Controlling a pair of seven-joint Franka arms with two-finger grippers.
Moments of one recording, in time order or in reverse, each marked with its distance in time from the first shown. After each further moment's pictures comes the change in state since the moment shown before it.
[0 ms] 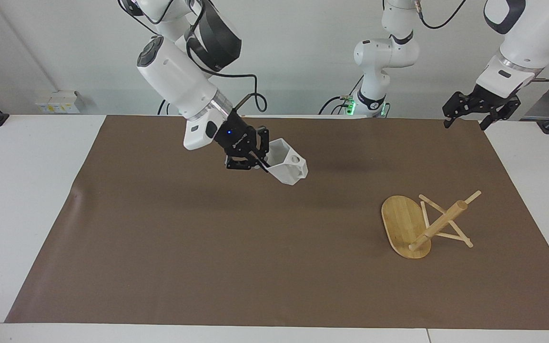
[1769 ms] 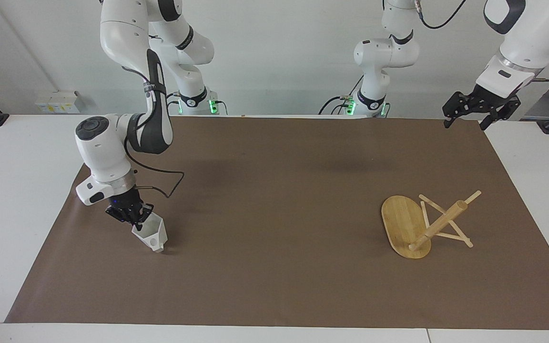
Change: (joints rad) left arm 0.000 0.000 0.000 0.000 0.000 0.000 0.000; right arm -0.010 0.098 -0.469 -0.327 -0.536 0.331 0.339
